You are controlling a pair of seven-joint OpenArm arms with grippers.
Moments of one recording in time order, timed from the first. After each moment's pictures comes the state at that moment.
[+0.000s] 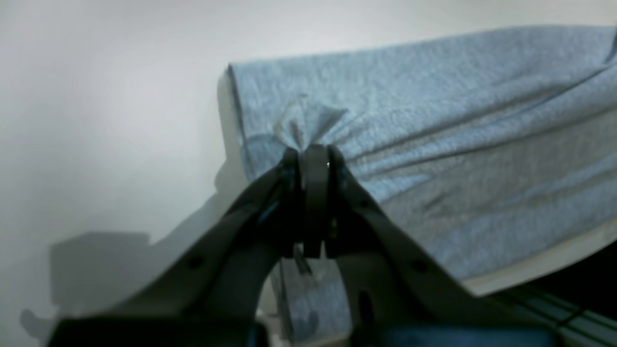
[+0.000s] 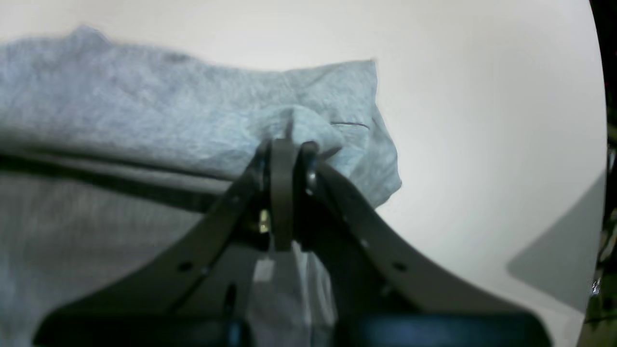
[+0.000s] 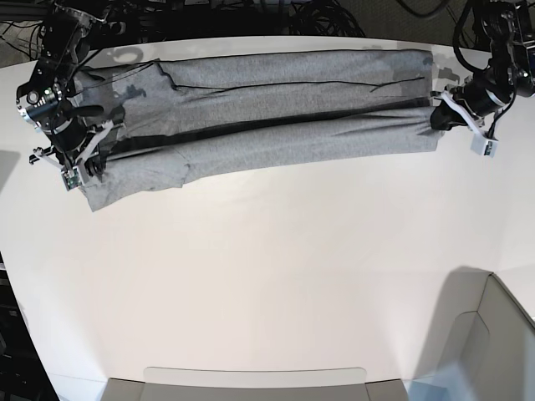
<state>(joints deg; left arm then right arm) 26.5 -30.4 -24.7 100.5 -50.9 -22.2 59.1 -10.0 11.4 30.0 105.1 7.3 44.9 -46.7</state>
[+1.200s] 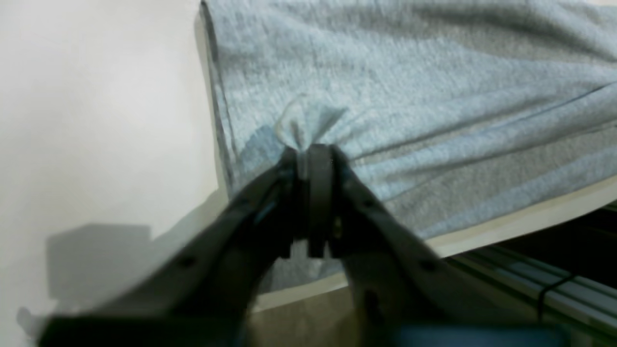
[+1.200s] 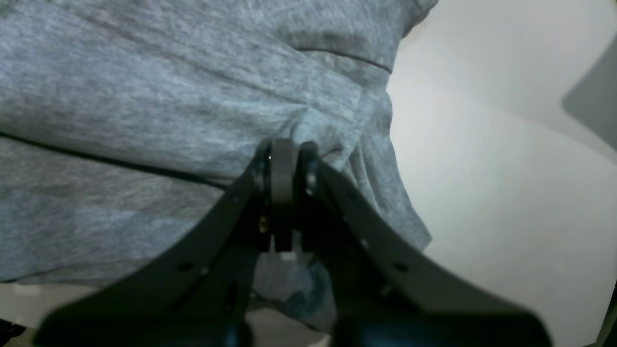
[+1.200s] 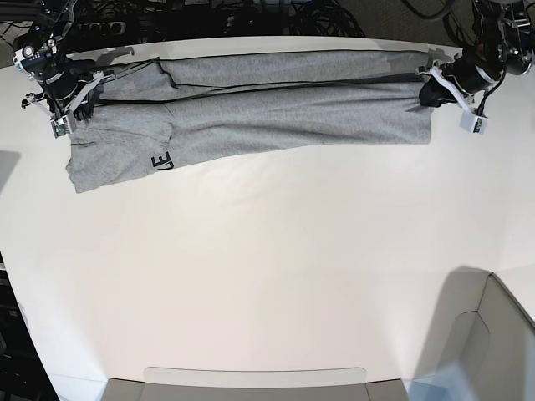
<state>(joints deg) 33.4 -28.0 -24.7 104.9 -50.6 -22.1 58.2 -21.0 8.4 38.3 105.5 7.0 44.9 -45.9</state>
